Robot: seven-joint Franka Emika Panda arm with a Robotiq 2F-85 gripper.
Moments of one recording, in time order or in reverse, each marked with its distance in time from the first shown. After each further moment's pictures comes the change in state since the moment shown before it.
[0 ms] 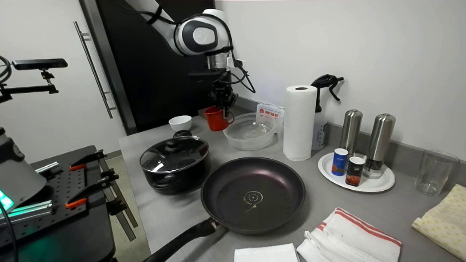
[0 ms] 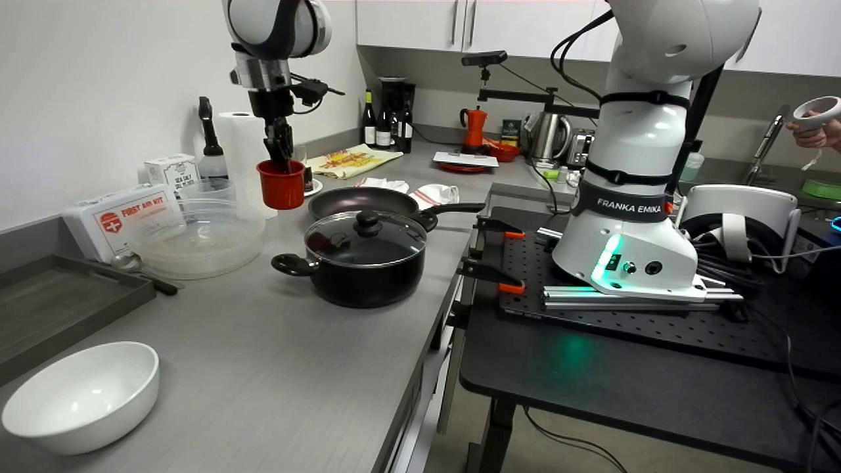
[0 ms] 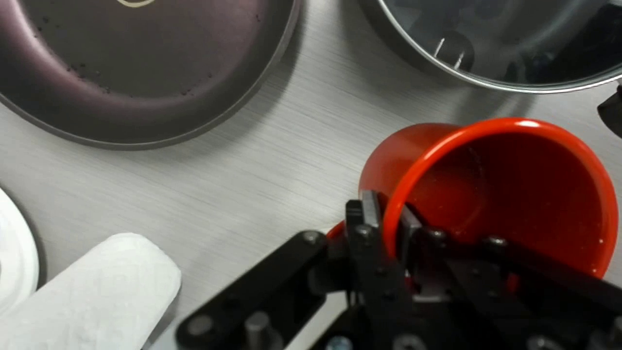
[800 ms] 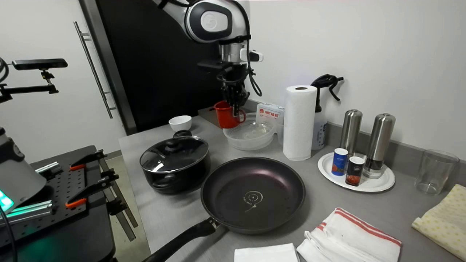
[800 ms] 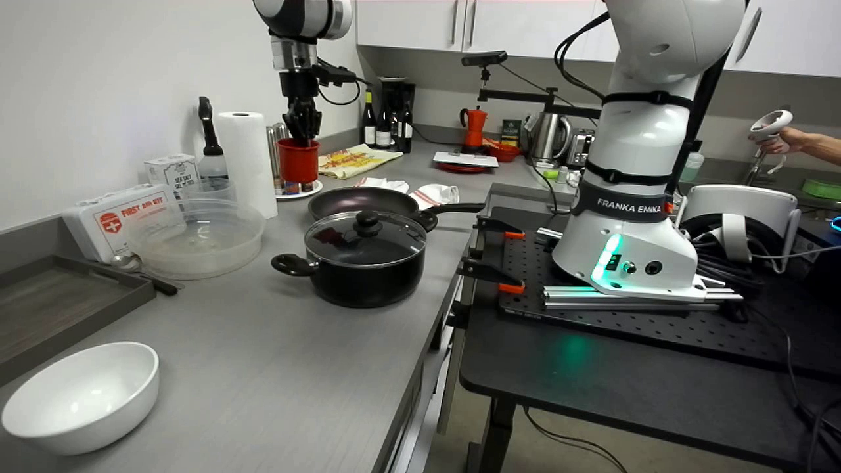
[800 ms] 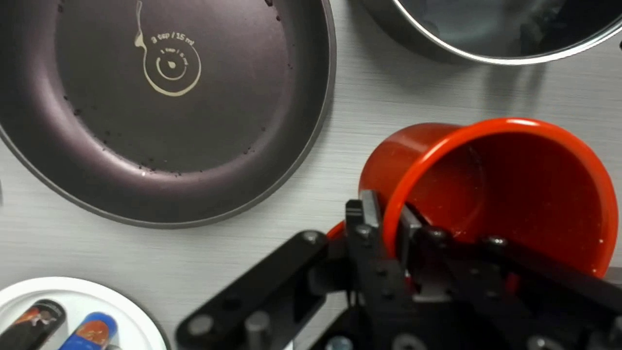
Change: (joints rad) arm -0.118 -0.012 -0.038 0.079 0.158 -0.121 0.074
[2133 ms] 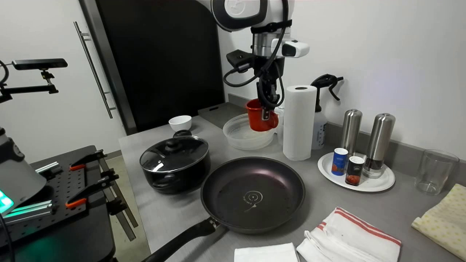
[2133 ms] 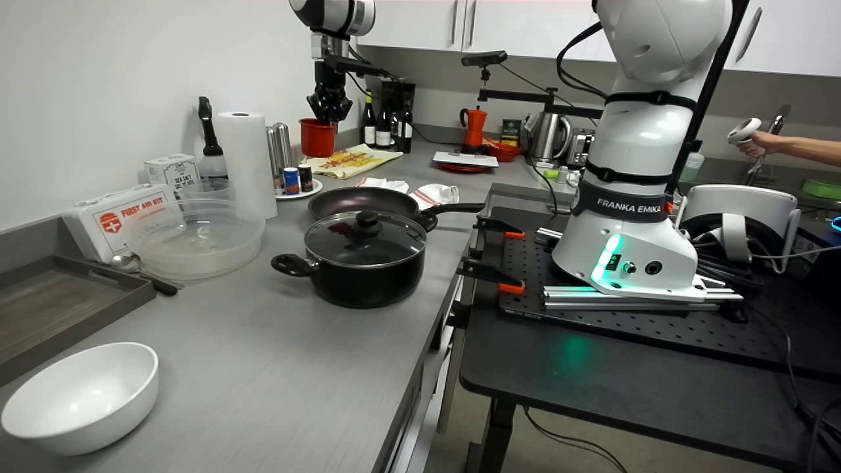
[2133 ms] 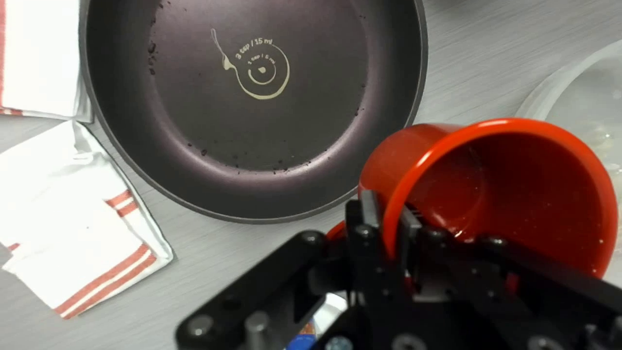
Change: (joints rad) arm -0.152 0.117 -0.074 0.248 0.144 -0.109 0.193
